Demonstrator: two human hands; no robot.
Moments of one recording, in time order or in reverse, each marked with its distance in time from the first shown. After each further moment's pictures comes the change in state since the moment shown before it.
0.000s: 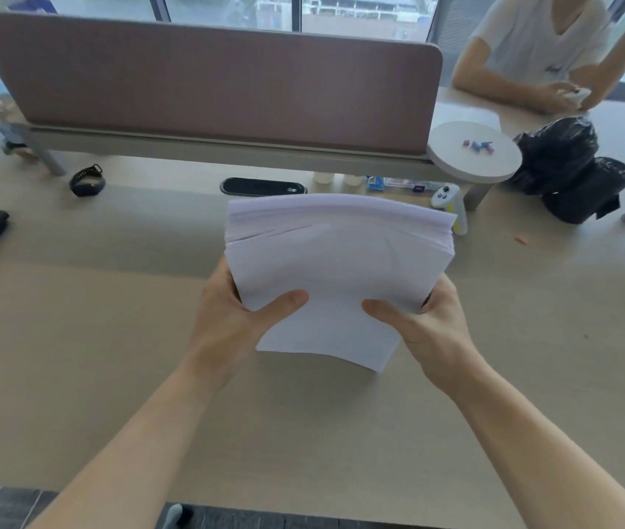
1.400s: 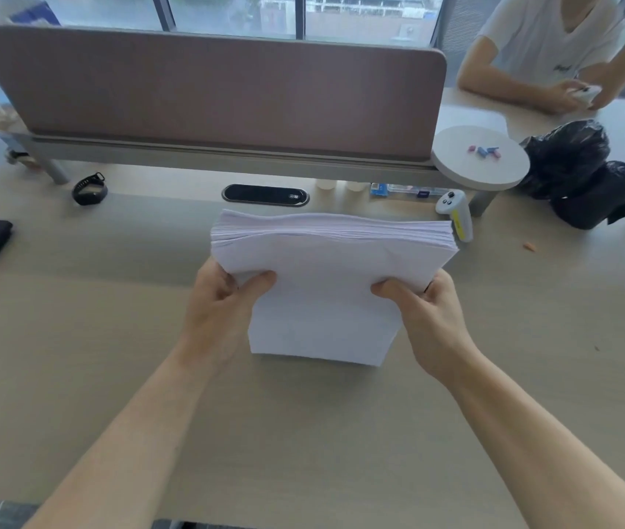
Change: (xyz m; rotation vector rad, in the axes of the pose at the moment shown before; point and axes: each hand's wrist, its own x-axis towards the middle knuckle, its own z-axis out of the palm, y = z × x) left_hand 0.031 0.012 0.002 -0.220 0.062 0.046; right_hand 0.034 -0.004 0.009 0.028 0.049 0.025
